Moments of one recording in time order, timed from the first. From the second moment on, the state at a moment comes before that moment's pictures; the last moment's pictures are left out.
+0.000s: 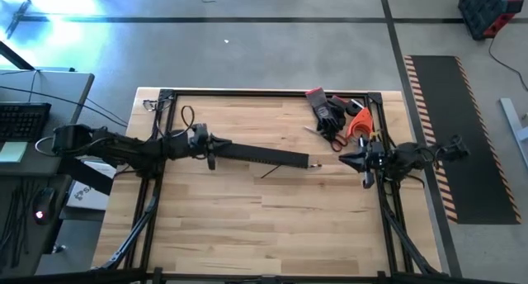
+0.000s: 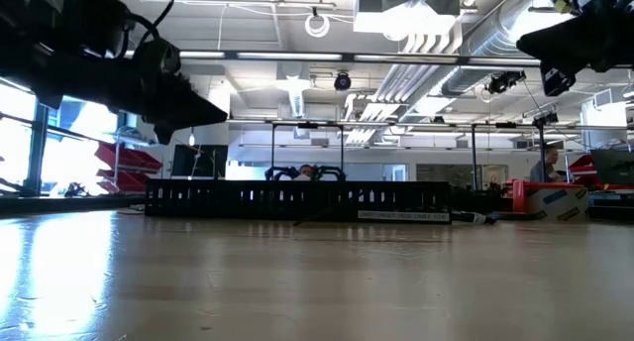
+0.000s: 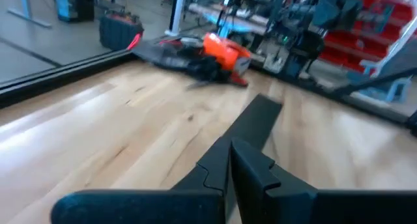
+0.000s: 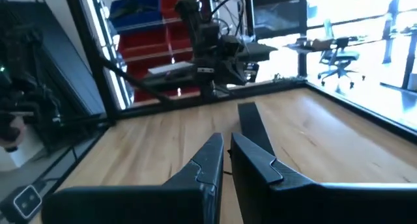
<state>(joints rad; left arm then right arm) 0.18 1.05 0.11 0.78 -0.10 -0.29 0.28 0.00 0.14 -0.14 0.33 0.16</state>
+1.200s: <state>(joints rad) -0.03 0.37 0.05 0.14 -0.37 -0.19 -0.50 0.12 0.01 0.09 -0.49 0.25</state>
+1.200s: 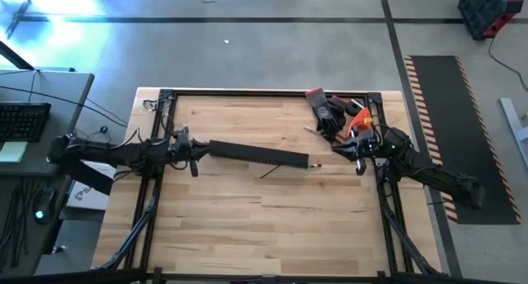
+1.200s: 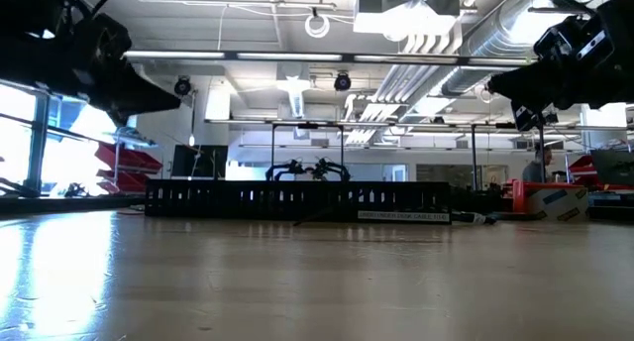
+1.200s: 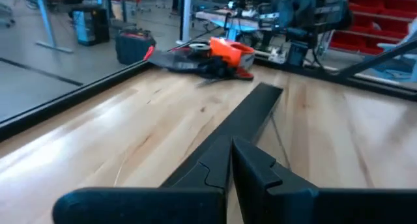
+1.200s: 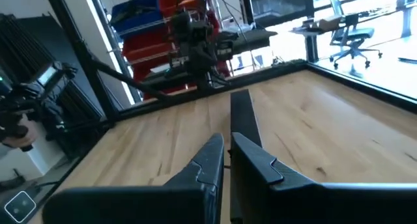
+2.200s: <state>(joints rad) -0.11 0.37 0.01 0.12 -0.43 -0.25 -0.44 0.11 0.01 0.05 -0.21 0.49</state>
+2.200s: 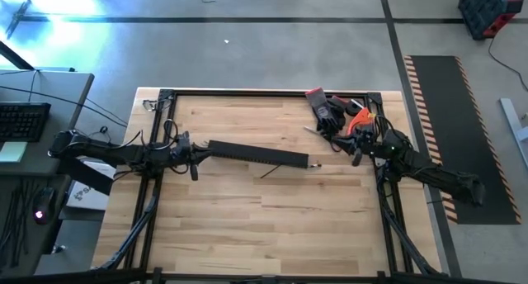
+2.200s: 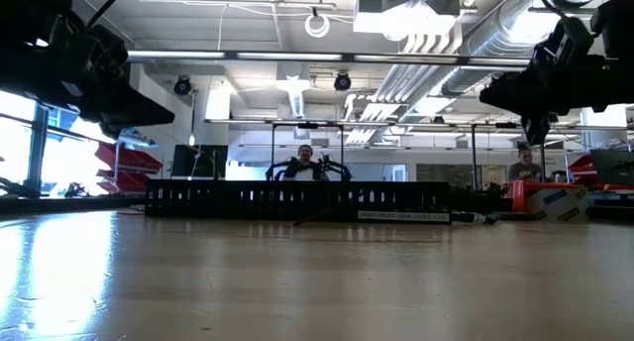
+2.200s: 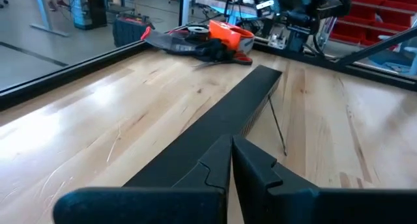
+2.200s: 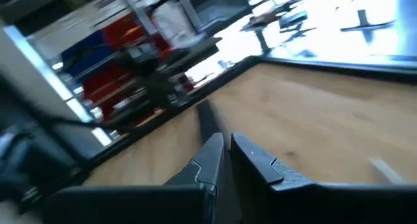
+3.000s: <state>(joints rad) 0.00 0.00 0.01 0.17 -0.42 -0.25 0.02 0.00 0.01 0.04 -0.14 0.49</state>
